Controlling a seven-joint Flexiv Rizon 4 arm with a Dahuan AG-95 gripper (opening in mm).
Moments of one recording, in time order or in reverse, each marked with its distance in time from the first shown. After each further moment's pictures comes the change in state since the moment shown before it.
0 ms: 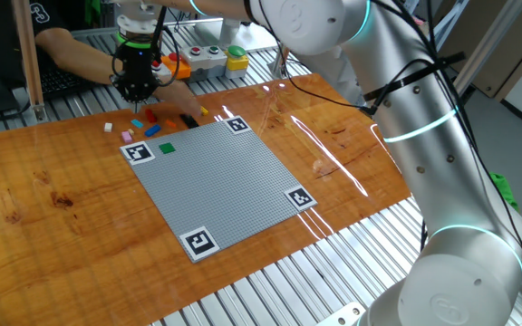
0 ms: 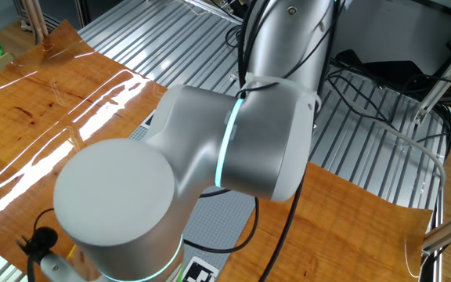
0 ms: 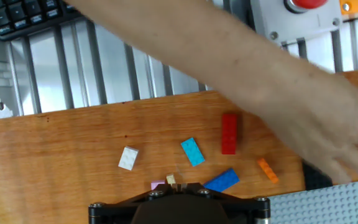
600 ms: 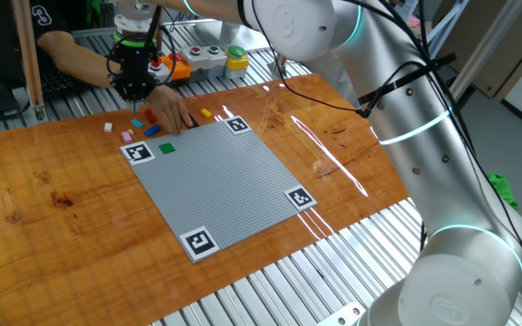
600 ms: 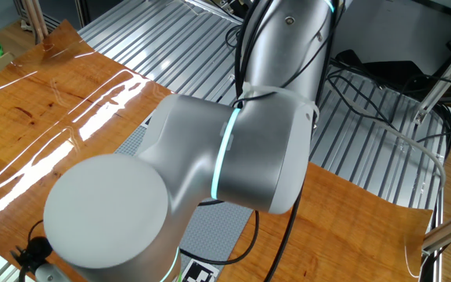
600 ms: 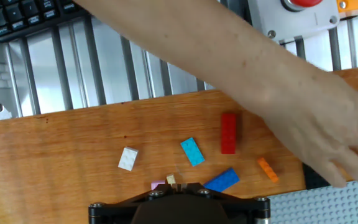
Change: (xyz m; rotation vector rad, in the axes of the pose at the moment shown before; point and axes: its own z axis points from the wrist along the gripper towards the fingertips) arm -0.007 0.003 0.002 0.005 0.016 0.020
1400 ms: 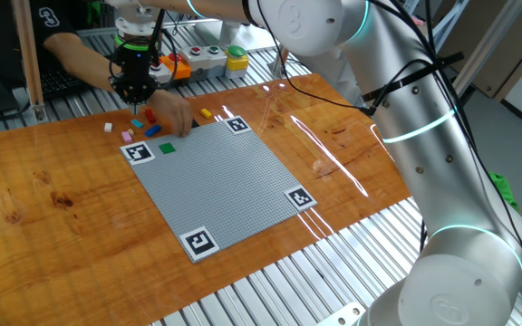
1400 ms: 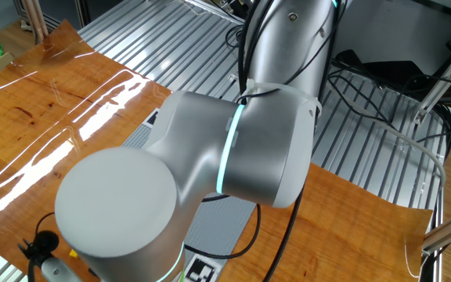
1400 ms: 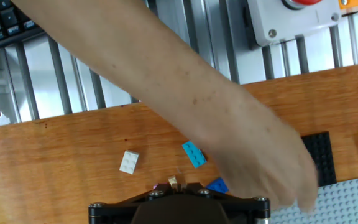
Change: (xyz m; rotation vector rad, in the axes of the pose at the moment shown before) arm 0.004 0.000 0.001 0.000 -0.012 0.004
